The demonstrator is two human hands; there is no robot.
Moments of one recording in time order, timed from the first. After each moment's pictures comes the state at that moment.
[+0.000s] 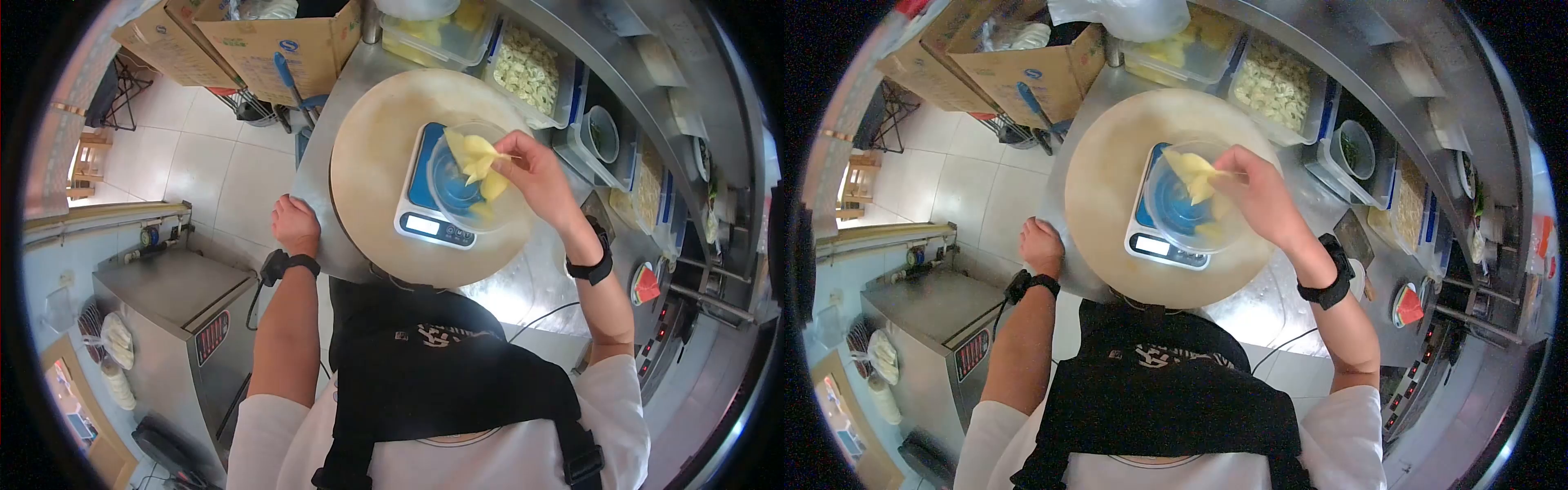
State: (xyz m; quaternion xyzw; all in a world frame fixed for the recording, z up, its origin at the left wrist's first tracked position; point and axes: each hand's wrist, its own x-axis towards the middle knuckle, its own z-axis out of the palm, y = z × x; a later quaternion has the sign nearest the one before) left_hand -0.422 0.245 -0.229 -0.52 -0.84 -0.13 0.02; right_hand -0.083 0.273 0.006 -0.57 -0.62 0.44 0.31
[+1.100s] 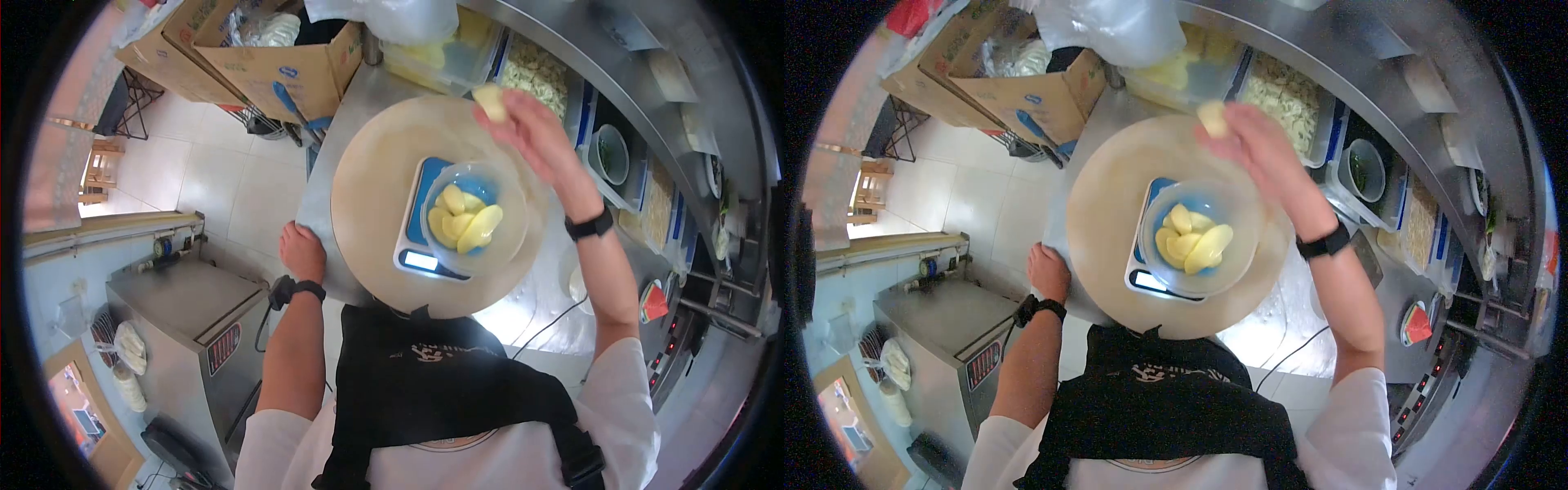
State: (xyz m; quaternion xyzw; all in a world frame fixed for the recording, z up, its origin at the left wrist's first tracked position) left_hand -0.417 0.247 -0.211 -0.52 -0.84 -0.14 -0.04; right_hand -0.064 0.372 0.004 -0.47 -0.36 0.66 0.45
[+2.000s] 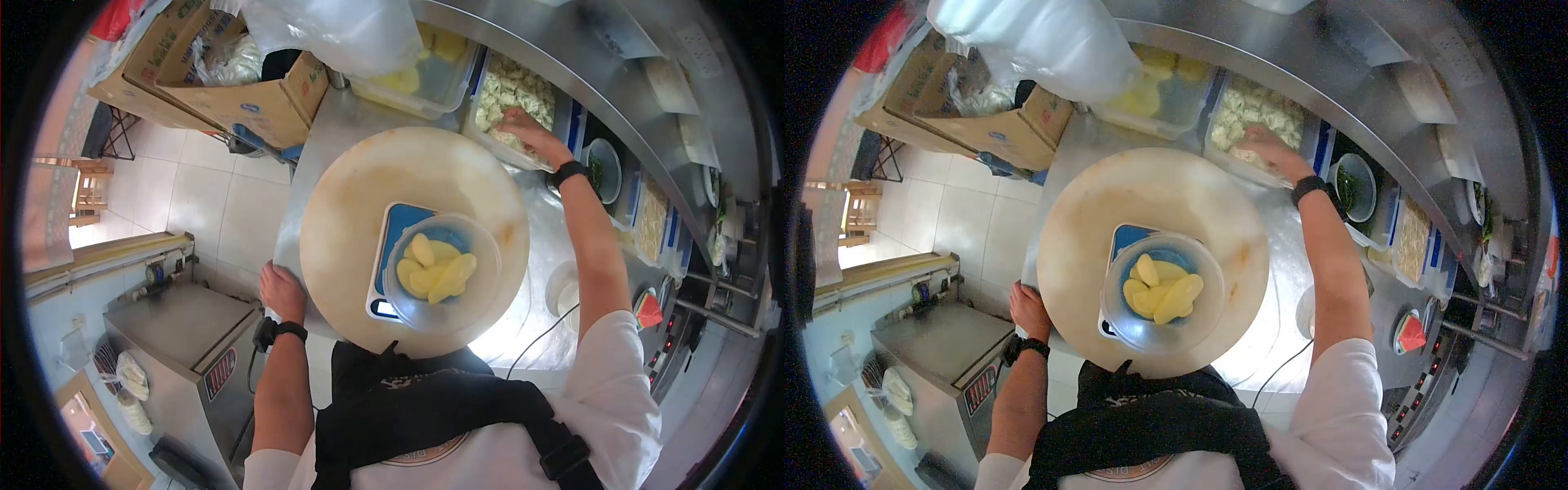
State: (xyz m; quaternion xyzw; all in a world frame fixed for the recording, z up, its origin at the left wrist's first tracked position) left_hand -0.413 0.249 -0.212 -0.51 -0.85 -0.12 -0.03; right_hand 0.089 0.478 -0.126 -0.72 -0.52 0.45 0.04
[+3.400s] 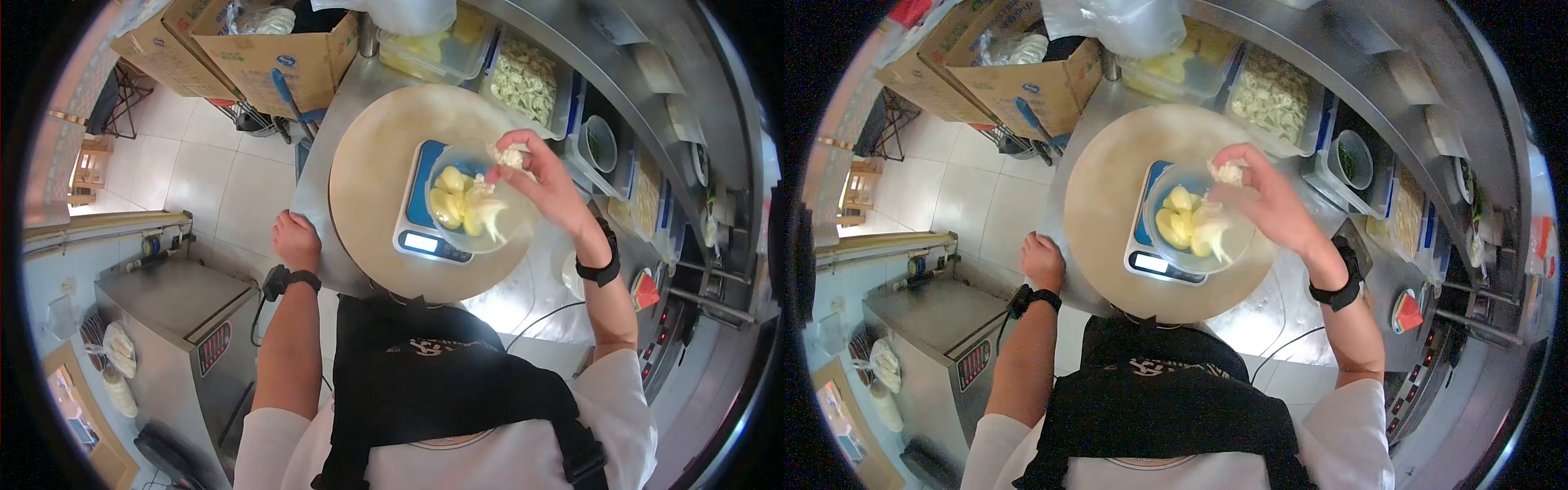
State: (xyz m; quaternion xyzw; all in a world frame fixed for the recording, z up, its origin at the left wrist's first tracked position) left_hand -0.419 0.245 -0.218 -0.53 -0.83 -0.16 0.02; right_hand -0.075 0.285 0.036 -0.53 -0.63 0.49 0.28
